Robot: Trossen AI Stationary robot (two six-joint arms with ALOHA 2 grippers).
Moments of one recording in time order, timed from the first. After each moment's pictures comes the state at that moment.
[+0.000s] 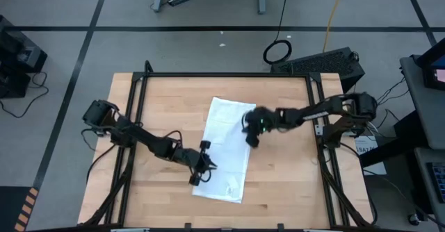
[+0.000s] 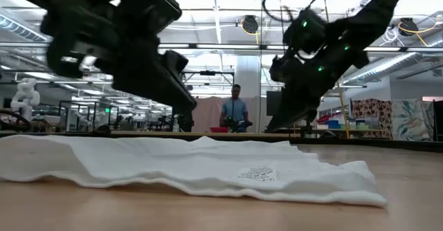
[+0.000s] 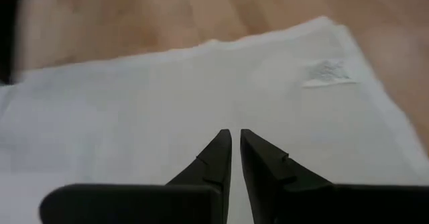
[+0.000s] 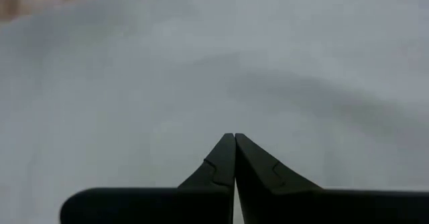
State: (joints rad) left arm -0.34 1.69 0.72 0.34 -0.11 0.07; right arm -0.14 1.58 0.65 0.16 -0.08 0.32
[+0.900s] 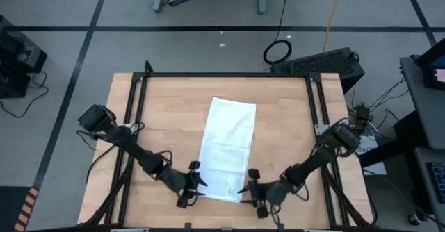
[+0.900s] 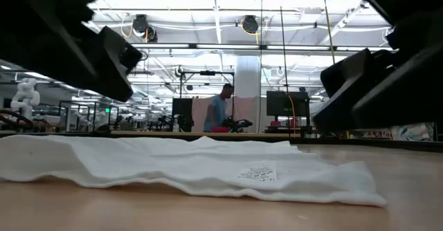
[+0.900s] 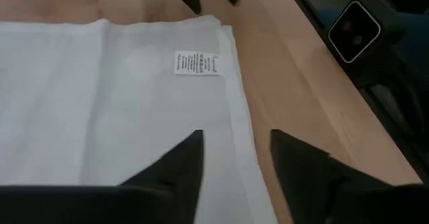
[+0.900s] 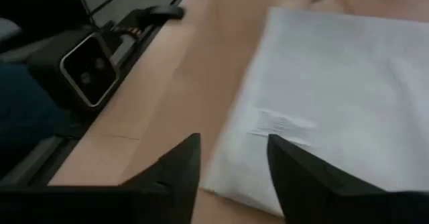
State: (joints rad) left arm -0.62 1.69 0.71 0.34 -0.21 -0.28; right arm 0.70 1.97 0.77 0.72 0.42 0.34
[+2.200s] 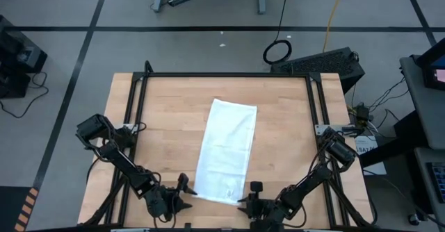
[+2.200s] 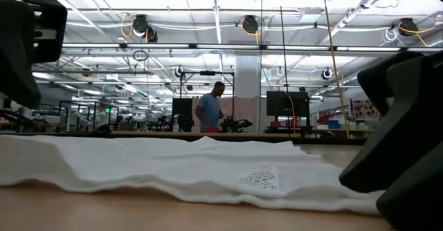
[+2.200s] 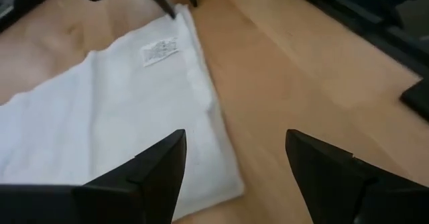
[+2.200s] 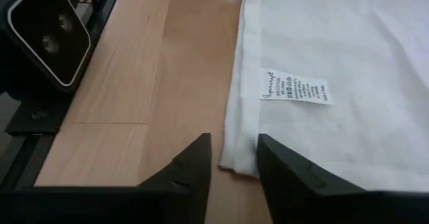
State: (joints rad) left arm -0.89 1.77 0.72 0.32 -0.55 -0.01; right arm 0.82 2.14 1.11 0.18 0.70 0.60
